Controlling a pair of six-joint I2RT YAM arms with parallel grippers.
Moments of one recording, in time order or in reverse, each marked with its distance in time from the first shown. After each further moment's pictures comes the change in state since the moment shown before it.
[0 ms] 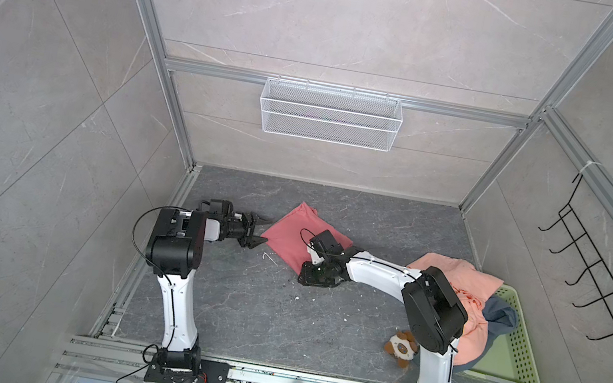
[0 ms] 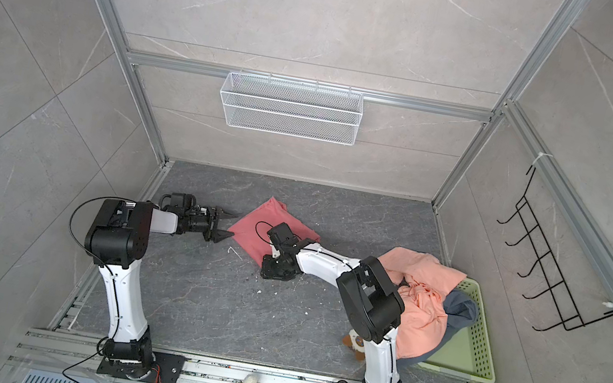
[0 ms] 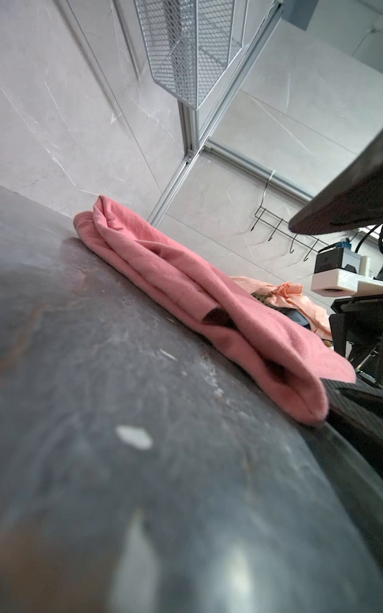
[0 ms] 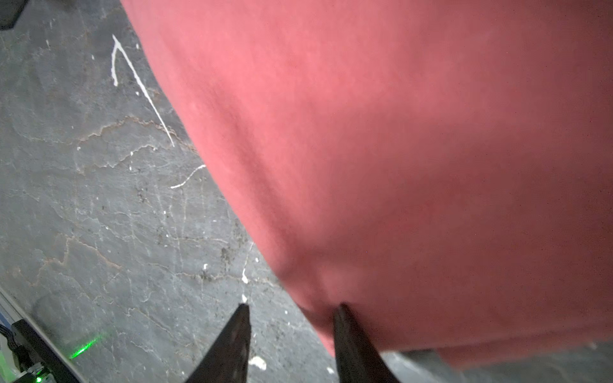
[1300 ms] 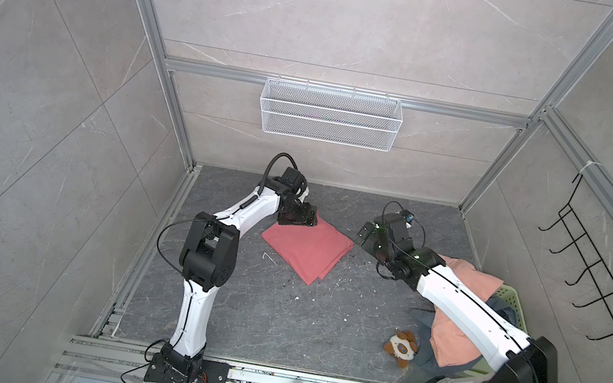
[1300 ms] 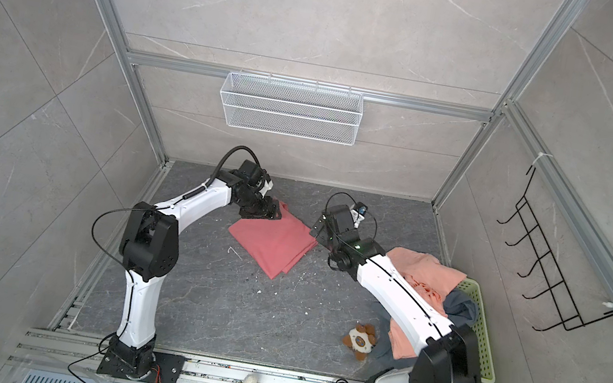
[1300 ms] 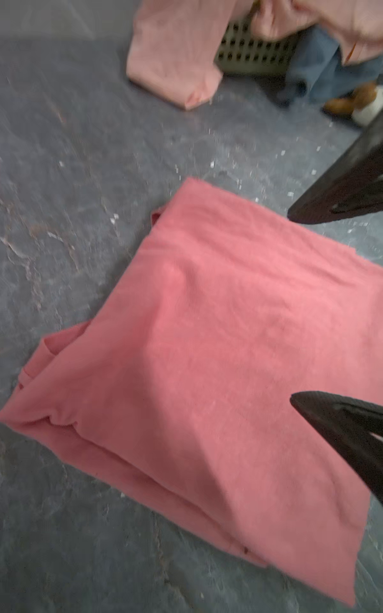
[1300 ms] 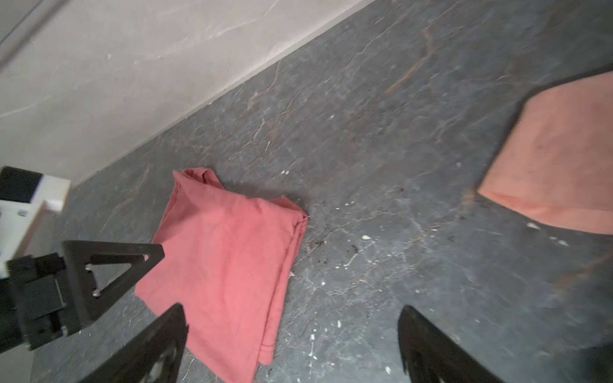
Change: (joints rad) left arm -0.468 0.001 0.700 -0.955 -0.828 0.866; right arm -0.198 -0.629 -0.177 -0.085 0.615 0.303
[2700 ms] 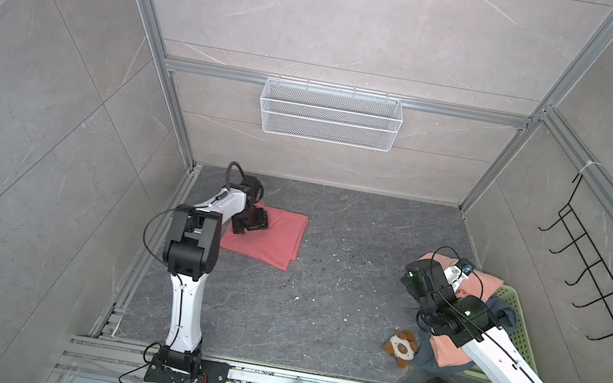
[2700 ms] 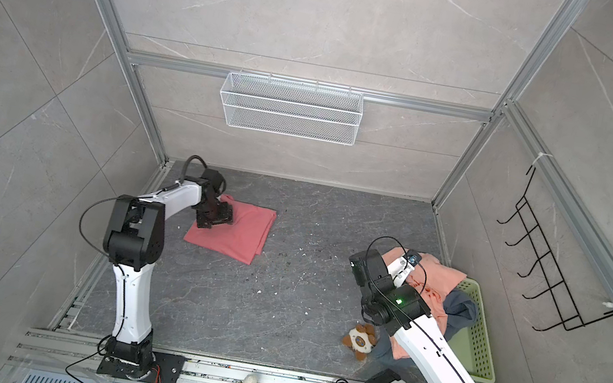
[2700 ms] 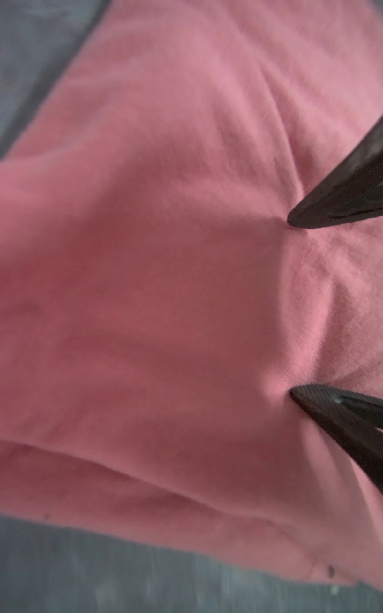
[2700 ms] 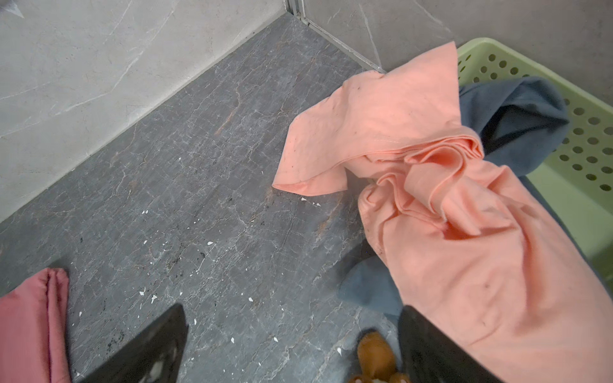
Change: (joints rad) left arm 0.323 0.001 -0.226 0.010 -0.126 -0.121; right arm -0.006 -0.399 -0.213 -0.389 0.307 0.197
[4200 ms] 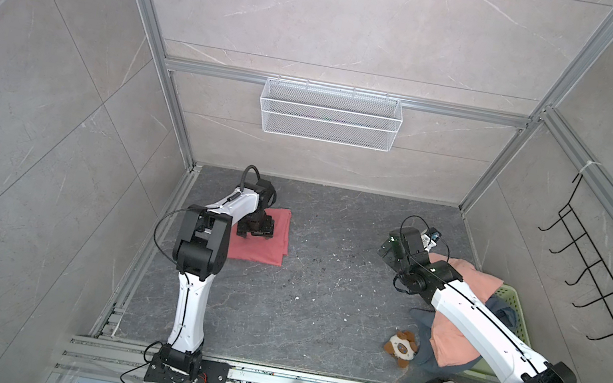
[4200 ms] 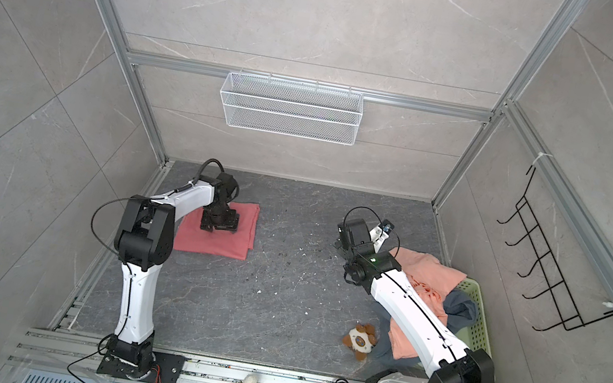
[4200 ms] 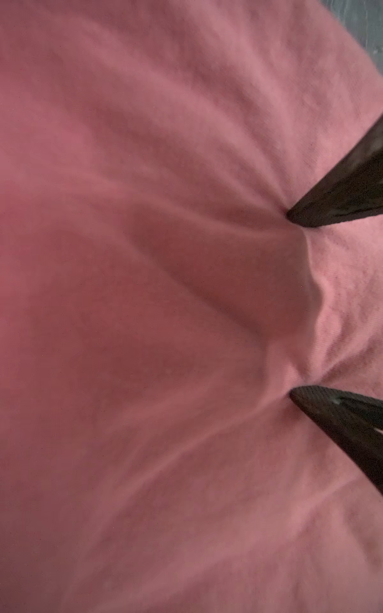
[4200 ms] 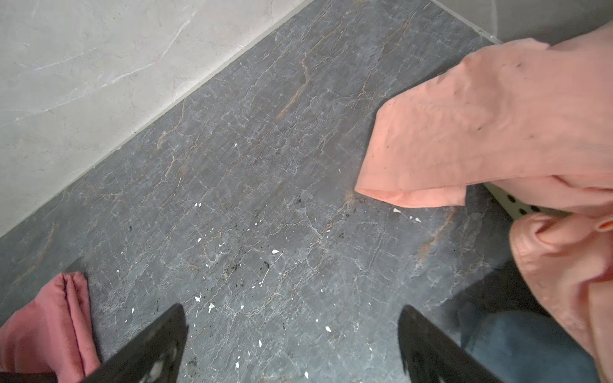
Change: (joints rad) left arm -0.093 0.023 0.058 -0.179 -0.181 0.130; right arm -0.079 0.304 0.093 0.317 -0.180 -0.124
